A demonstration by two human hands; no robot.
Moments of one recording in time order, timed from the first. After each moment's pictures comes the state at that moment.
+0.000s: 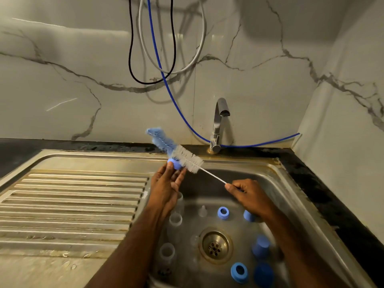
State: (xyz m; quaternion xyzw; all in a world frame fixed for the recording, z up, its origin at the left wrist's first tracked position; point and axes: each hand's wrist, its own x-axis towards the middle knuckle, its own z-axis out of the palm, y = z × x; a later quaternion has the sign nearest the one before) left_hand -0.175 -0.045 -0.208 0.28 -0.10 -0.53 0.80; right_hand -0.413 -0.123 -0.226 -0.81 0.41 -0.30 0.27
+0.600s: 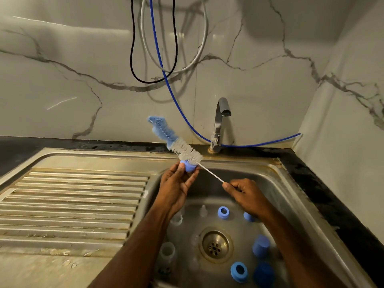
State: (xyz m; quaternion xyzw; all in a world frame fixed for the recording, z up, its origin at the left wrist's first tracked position) left_hand -0.190 -0.044 -0.206 0.27 -0.14 -0.57 0.77; right_hand -0.405 -0.118 -0.225 -0.81 0.40 -0.31 0.29
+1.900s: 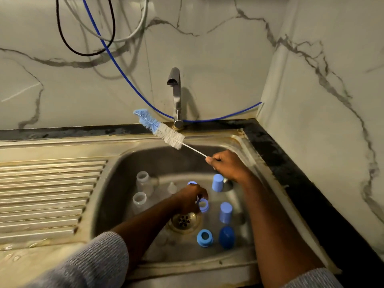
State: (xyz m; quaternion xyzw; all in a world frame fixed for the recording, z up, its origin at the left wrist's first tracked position) left_hand -0.290 -0.098 -0.324 0.55 -0.80 -0.25 0.06; right_hand -0.464 -0.146 -0.227 -0.77 0.51 -0.25 0.31
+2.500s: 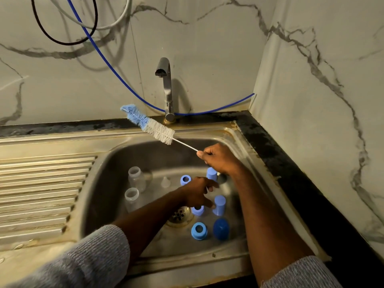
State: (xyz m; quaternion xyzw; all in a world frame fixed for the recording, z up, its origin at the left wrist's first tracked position) left_hand -0.330 -0.100 -0.312 0.52 -0.79 -0.32 0.09; right_hand -0.460 -0.148 -0.231 -0.77 0.51 -0.23 0.31
